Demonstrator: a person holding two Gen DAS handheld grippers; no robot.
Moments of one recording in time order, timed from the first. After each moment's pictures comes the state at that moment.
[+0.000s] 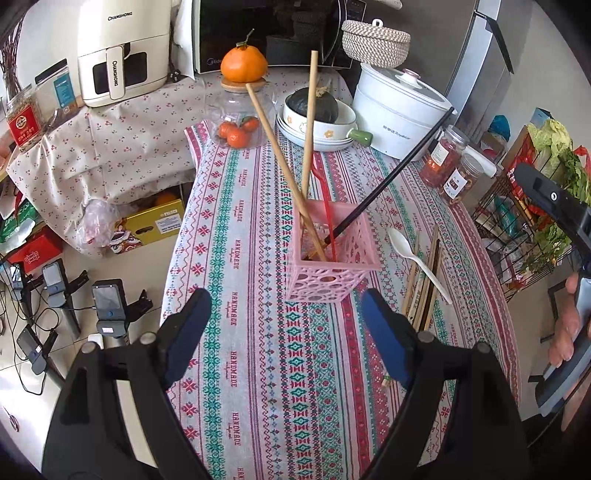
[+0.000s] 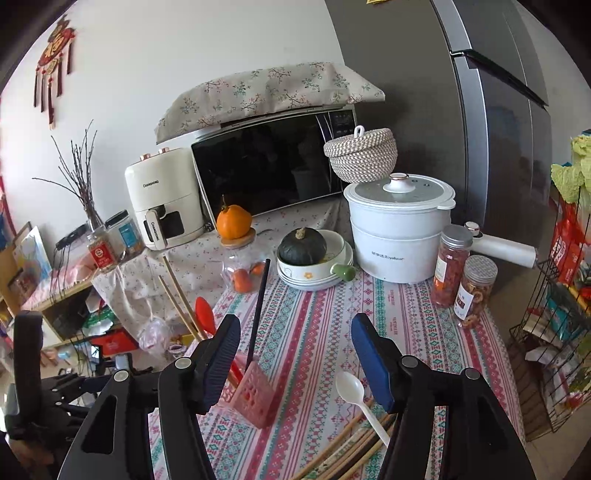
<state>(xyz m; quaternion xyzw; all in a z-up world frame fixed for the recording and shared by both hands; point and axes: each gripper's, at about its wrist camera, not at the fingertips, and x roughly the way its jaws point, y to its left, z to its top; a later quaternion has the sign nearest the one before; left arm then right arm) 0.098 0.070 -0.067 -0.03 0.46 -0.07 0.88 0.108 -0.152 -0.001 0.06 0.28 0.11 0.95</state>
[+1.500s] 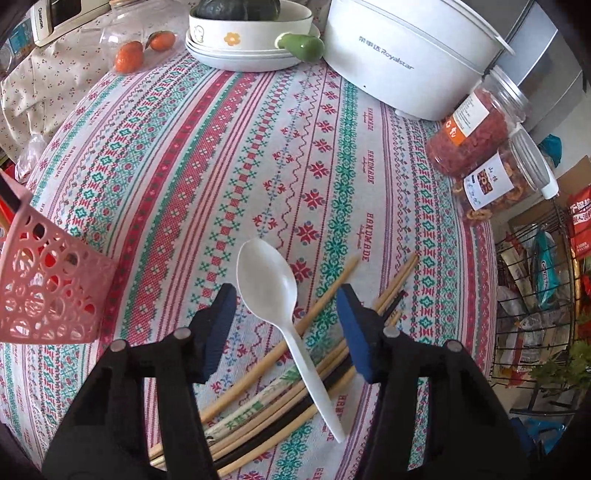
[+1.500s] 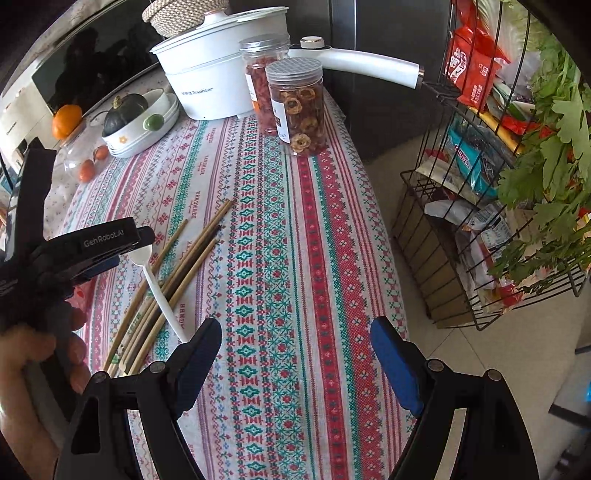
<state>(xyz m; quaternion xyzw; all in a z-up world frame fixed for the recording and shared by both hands) 0.224 -0.141 -0.166 -0.11 0.56 0.04 0.82 0.130 -0.330 -0.121 0.07 0.54 -0.04 0.84</state>
